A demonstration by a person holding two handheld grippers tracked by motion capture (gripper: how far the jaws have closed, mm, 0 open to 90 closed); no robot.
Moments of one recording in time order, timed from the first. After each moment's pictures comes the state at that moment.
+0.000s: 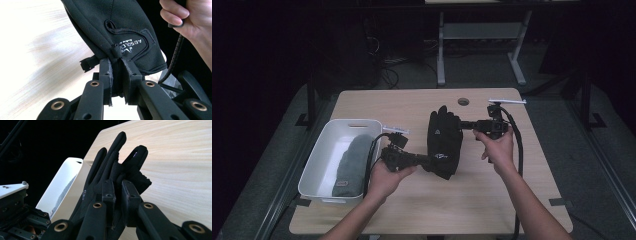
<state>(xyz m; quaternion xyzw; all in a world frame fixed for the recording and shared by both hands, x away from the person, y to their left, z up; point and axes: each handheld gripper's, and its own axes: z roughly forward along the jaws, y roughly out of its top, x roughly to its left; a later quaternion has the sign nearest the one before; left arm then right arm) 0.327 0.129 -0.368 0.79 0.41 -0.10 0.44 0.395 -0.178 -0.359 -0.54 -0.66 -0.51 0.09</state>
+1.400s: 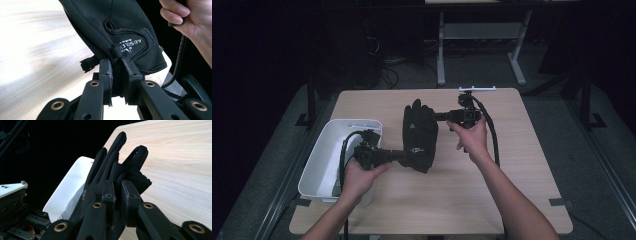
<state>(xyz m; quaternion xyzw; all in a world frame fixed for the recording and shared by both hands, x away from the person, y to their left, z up) 0.321 0.190 -0.351 0.77 0.44 -0.07 0.46 0.418 -0.109 -0.338 -0.50 -0.69 -0.51 0.11</state>
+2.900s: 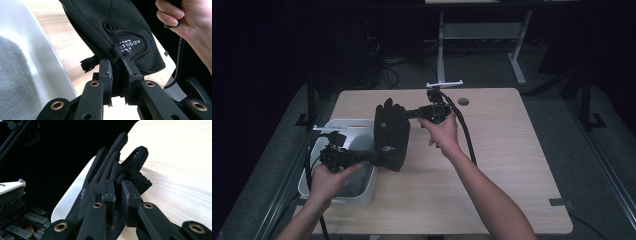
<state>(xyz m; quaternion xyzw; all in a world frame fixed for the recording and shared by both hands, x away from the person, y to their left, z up) 0.305 0.260 -0.338 0.74 0.48 -0.05 0.47 0.432 -0.031 -0.329 -0.46 -0.72 -0.51 0.13</state>
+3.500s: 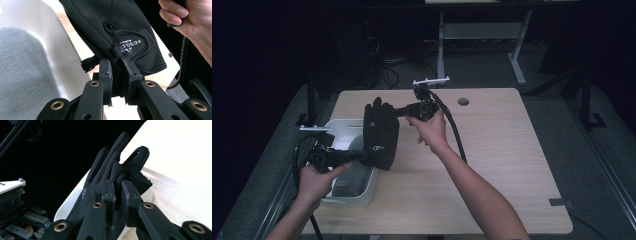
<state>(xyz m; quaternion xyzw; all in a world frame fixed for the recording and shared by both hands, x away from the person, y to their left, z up) 0.302 0.285 -0.332 0.74 0.49 -0.04 0.46 0.436 0.001 -0.321 -0.44 -0.73 -0.51 0.13</state>
